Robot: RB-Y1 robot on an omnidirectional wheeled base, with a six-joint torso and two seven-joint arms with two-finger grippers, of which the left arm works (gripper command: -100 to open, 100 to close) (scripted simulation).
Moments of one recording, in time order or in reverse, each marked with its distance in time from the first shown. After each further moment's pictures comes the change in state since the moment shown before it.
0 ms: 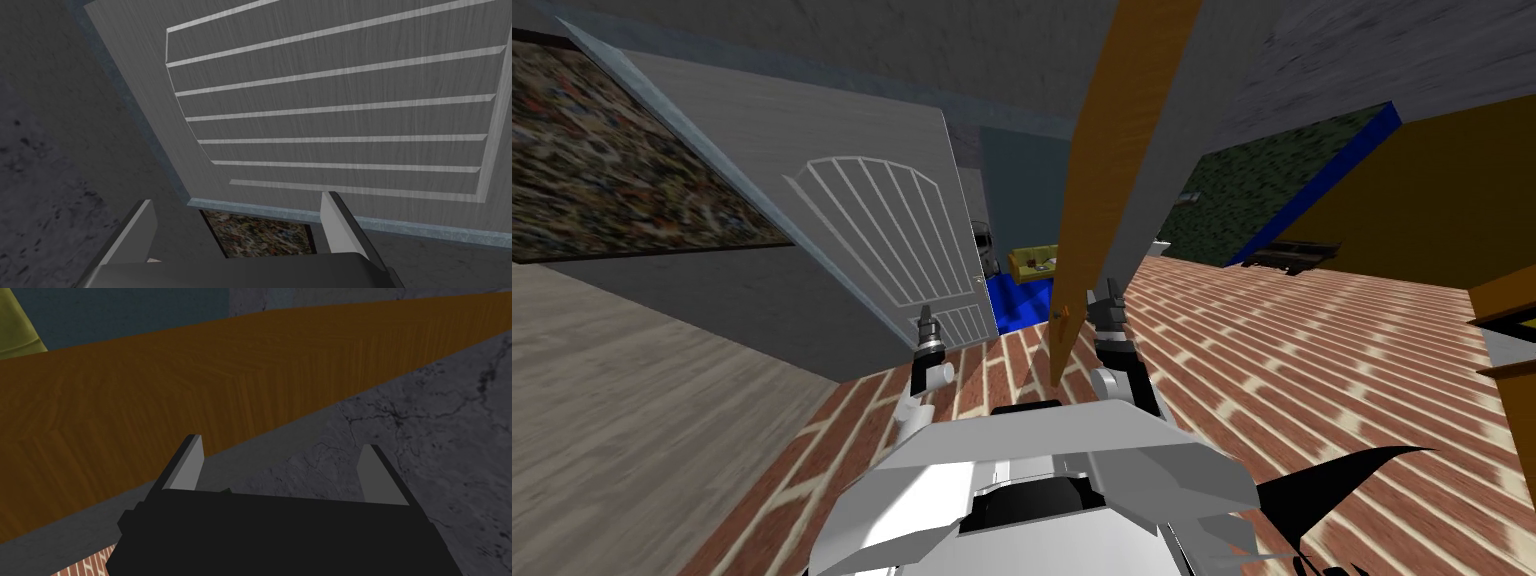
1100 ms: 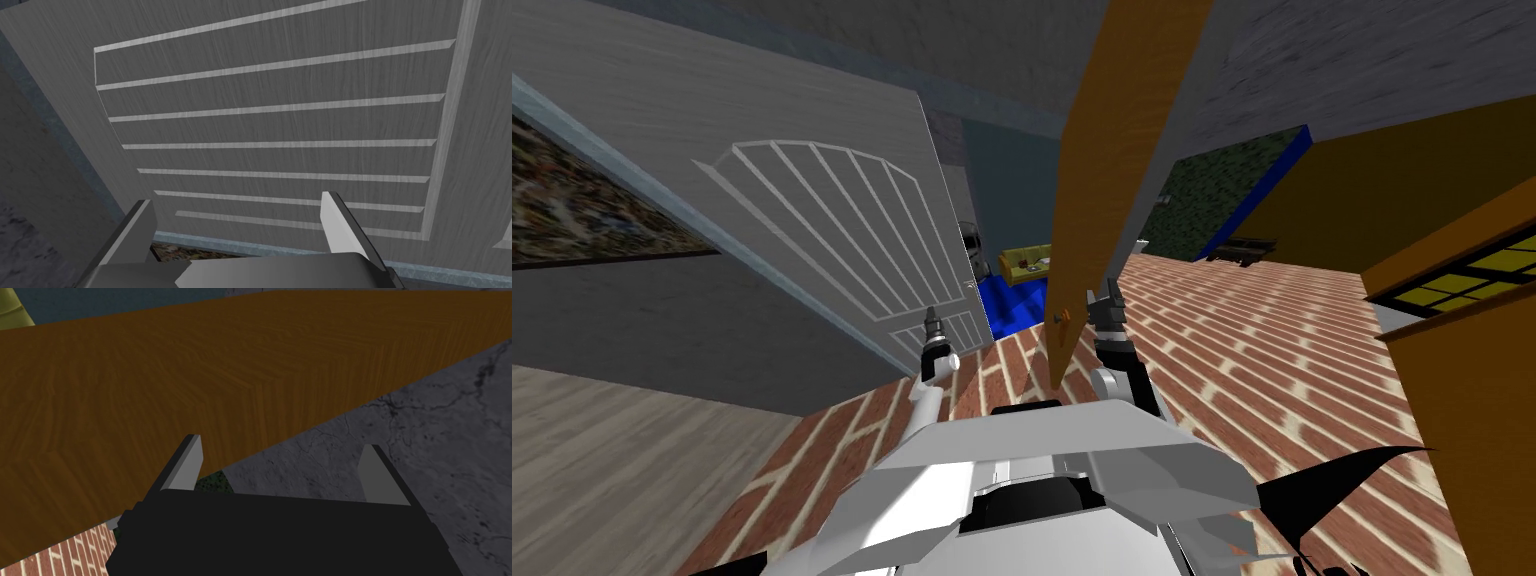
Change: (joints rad) arm -0.180 0.000 0.080 0.285 0.068 -0.016 -0.059
